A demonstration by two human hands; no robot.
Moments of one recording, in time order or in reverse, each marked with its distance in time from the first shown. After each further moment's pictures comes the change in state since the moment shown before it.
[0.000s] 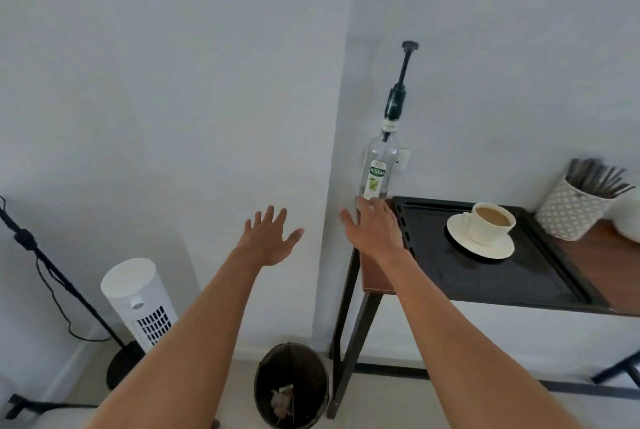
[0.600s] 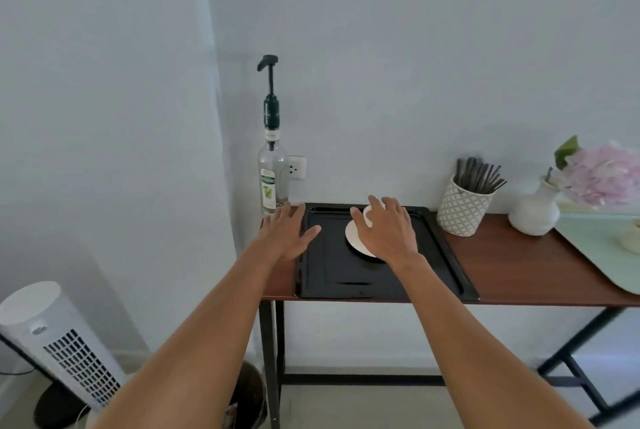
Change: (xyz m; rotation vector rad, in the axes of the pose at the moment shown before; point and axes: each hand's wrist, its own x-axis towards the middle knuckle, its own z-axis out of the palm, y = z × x) left_hand 0.023 0.266 0.036 -0.001 0.023 0.154; right_hand -0.015 0.221 -0.138 -0.037 0.129 0.040
